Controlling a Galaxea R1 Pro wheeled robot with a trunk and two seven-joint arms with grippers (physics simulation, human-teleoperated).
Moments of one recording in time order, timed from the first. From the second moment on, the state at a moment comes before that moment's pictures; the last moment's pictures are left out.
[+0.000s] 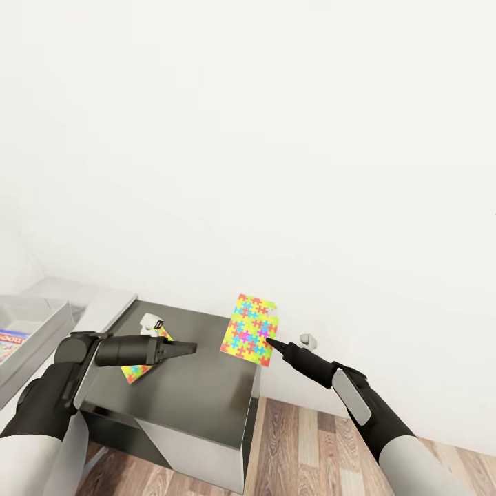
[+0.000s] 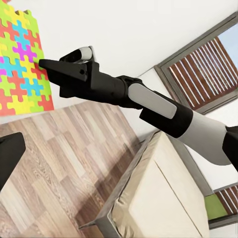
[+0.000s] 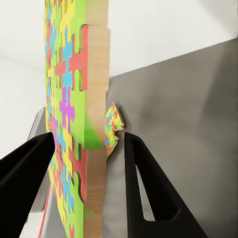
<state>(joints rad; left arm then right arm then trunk) -0.58 0.22 0.06 -1.24 0.03 0.96 -1.57 -0.60 -0.05 0.19 -0.77 -0.80 0.42 0.59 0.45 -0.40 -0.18</state>
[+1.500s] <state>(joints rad) -0.57 0.21 0.06 -1.24 0.03 0.97 -1.57 -0.60 -0.05 0.19 -0.77 -0.80 0.42 0.59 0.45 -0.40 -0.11</state>
